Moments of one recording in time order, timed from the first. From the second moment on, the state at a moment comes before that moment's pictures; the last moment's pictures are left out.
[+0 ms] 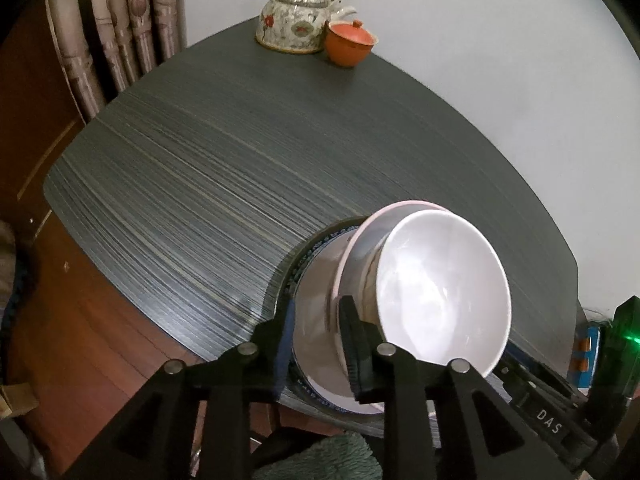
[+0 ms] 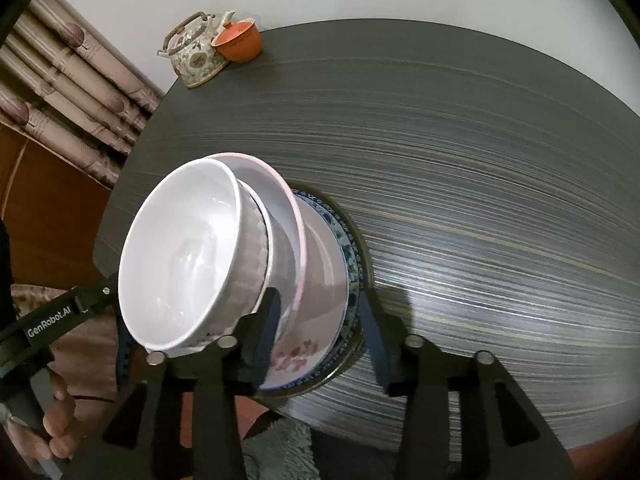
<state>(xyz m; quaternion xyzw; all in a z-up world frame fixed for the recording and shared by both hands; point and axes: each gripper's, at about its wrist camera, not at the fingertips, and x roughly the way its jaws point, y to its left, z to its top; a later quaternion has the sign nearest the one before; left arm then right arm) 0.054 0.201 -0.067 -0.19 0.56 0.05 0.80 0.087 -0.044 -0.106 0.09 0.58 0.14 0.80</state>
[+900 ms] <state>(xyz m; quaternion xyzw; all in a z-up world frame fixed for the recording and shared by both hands) -0.008 0.134 -0.046 -0.07 0.53 0.06 0.84 0.031 -0.058 -0.100 0.08 0.55 0.16 0.82</state>
